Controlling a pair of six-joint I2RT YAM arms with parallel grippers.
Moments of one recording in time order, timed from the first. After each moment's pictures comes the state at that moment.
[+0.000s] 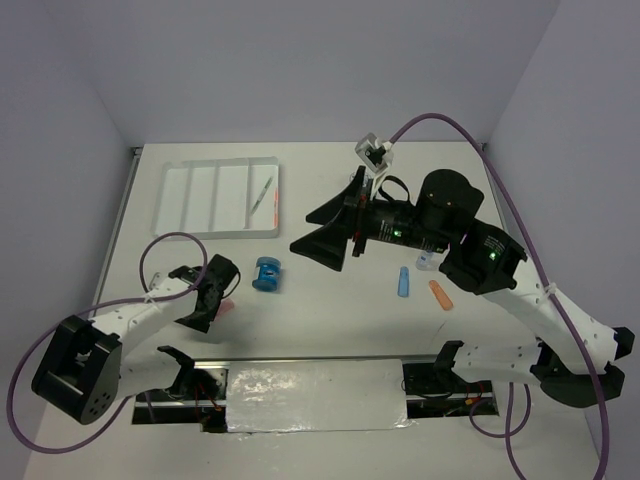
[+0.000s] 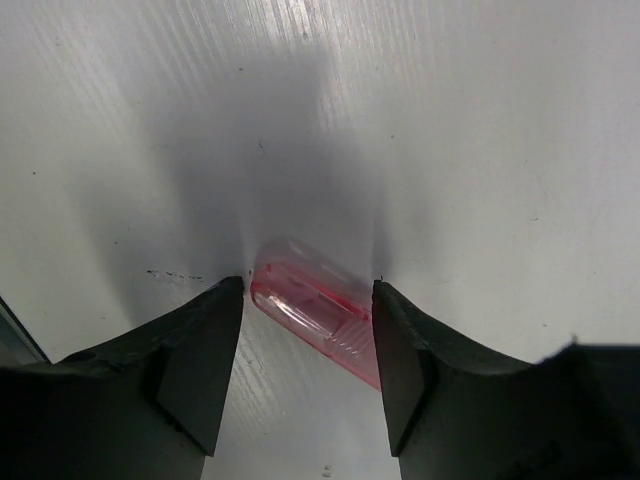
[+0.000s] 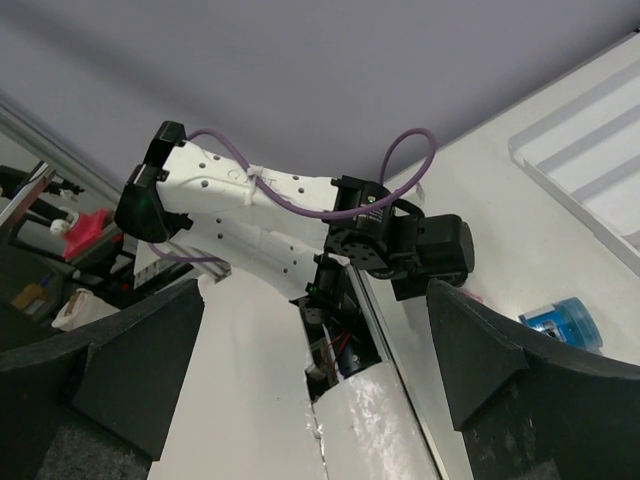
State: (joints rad) left arm -0.45 1.18 0.54 -0.89 -0.49 -1.79; right arm 0.96 1.10 1.51 -0.39 -0.34 0.49
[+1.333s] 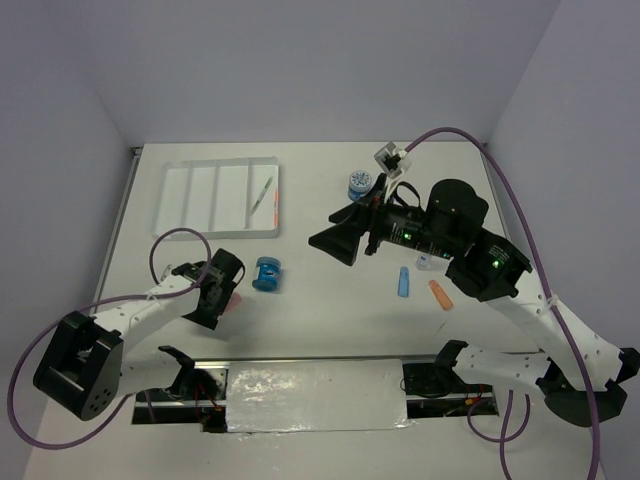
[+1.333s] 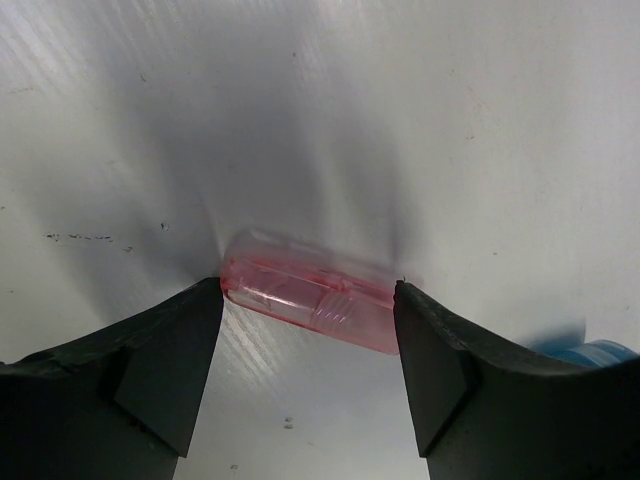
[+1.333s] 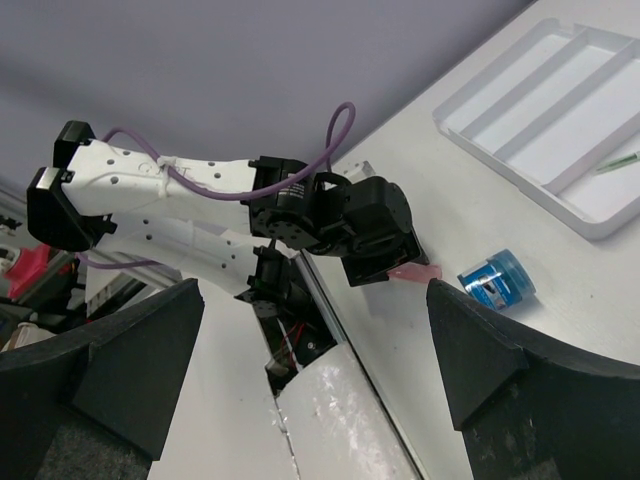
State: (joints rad) left arm -0.47 1.21 0.57 -0.79 -0.40 -1.71; right arm 0.83 1.00 1.33 -0.39 -0.31 0.49
